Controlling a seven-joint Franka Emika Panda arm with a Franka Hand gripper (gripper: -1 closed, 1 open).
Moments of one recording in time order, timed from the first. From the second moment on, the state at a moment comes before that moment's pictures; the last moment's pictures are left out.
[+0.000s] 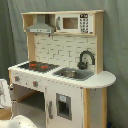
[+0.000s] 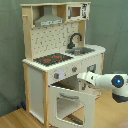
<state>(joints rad) -0.39 -1.13 1.53 -2.47 0.01 2.63 -0.20</state>
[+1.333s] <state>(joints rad) -0.32 -1.26 1.33 -2.47 0.01 2.62 -0.55</state>
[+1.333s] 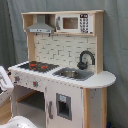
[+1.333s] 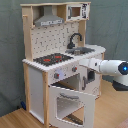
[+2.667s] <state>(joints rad) -0.32 -1.42 1.16 -2.45 0.01 2.62 -0.93</state>
